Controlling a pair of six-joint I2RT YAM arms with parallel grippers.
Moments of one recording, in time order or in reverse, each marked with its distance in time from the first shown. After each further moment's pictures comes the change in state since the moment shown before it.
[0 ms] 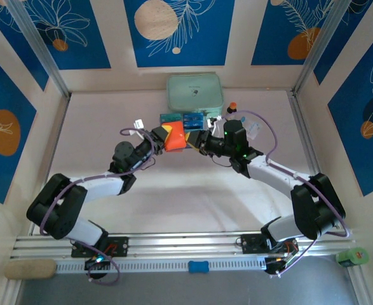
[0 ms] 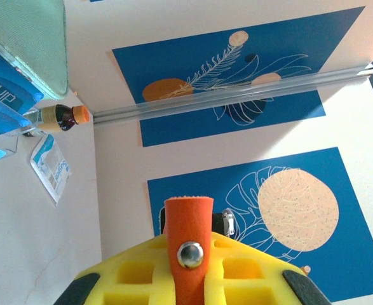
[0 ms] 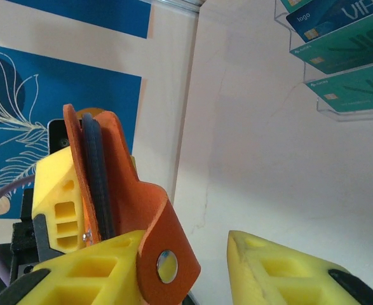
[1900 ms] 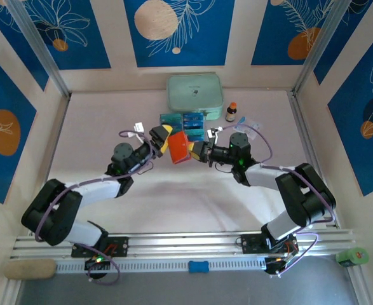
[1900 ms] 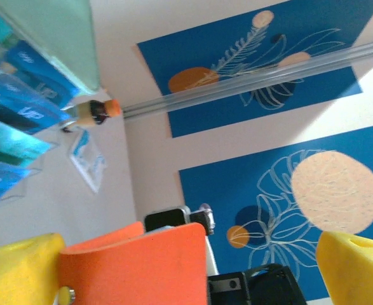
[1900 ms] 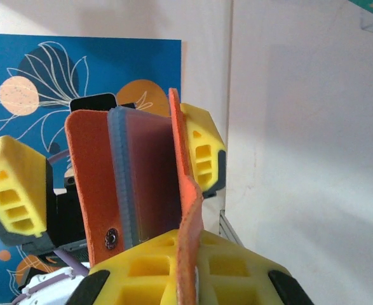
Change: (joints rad) left arm 0.027 -0.079 -0.047 -0.151 0.029 0.150; right arm -0.049 0.116 -0.214 0.502 -0.221 0.306
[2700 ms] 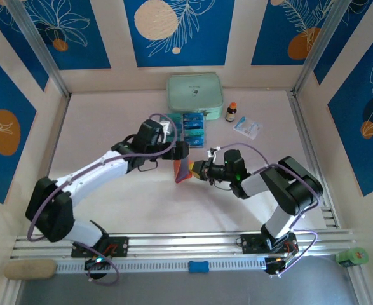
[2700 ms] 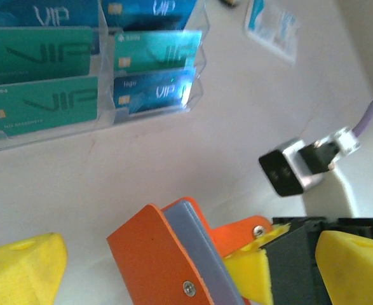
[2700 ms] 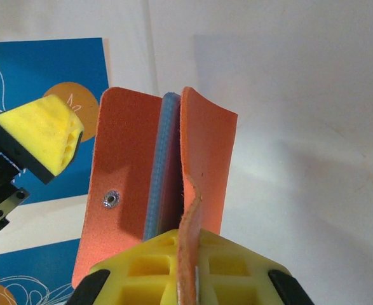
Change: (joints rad) left arm -0.160 0.075 0.568 -1.289 -0.158 0.806; right arm 0.069 0.150 -0.163 0.117 0.114 -0.054
